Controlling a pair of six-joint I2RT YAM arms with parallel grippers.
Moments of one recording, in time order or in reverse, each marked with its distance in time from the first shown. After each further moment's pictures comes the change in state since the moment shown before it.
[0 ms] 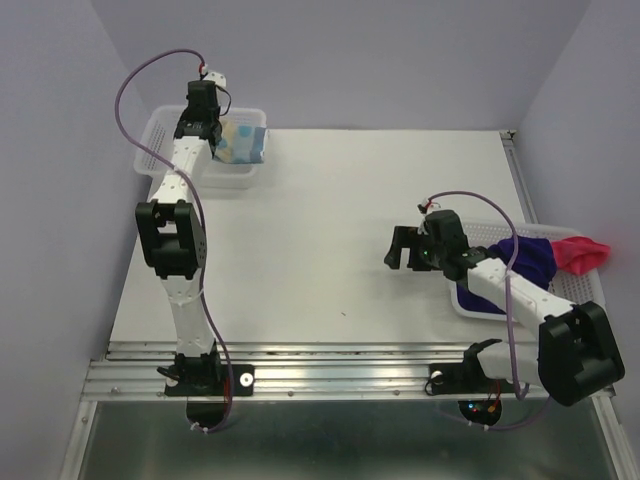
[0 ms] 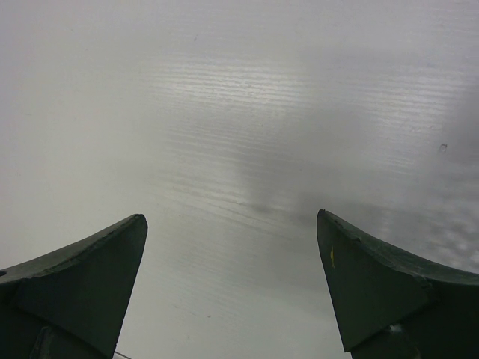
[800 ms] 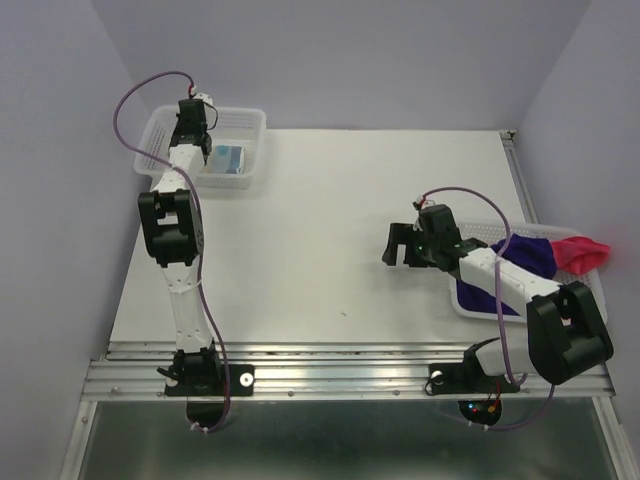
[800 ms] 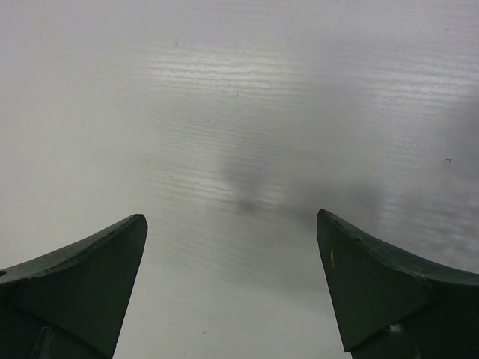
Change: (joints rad) left arm 0.100 0.179 -0.031 0.135 -0.007 0.047; right arm 0.000 0.116 0.049 0.003 0.038 0.000
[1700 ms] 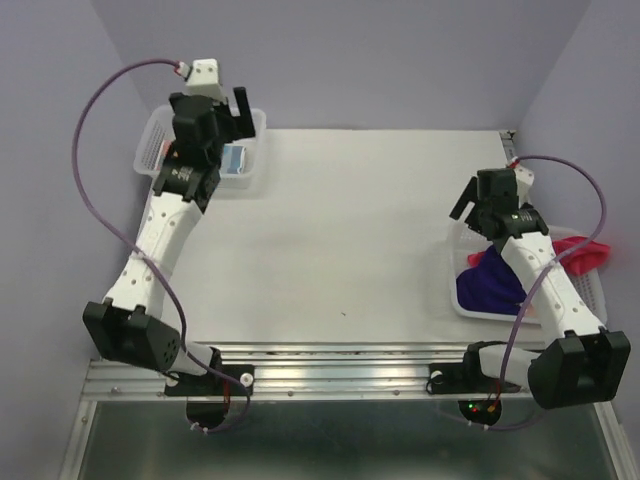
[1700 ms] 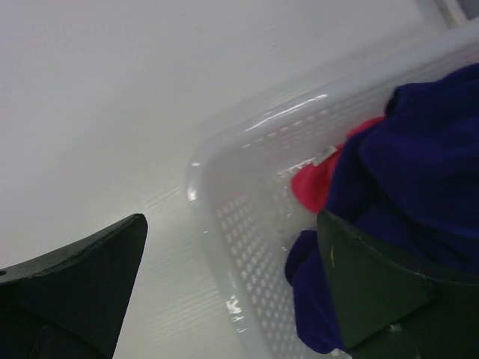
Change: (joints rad) left arm -0.160 -0.715 -0.304 -0.043 0.158 -0.426; right arm -0.213 -0.148 0.356 -0.436 0.490 0.118
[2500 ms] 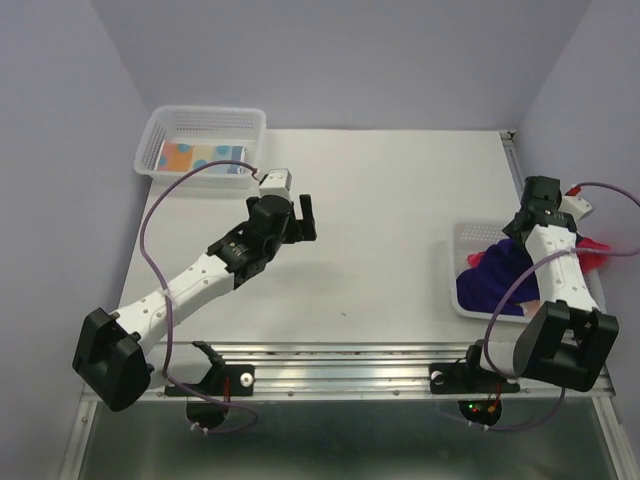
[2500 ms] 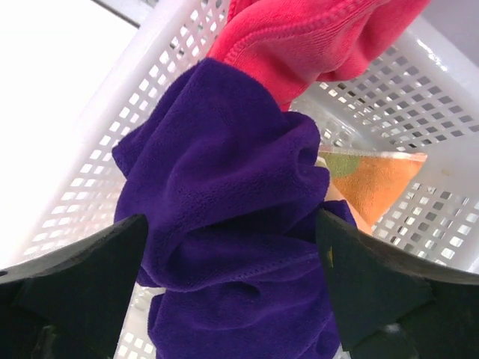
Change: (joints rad) left arm -0.589 -0.349 -0.764 0.072 -0.103 -0.402; right arm -0.451 0.086 -0.011 -0.117 0.188 0.047
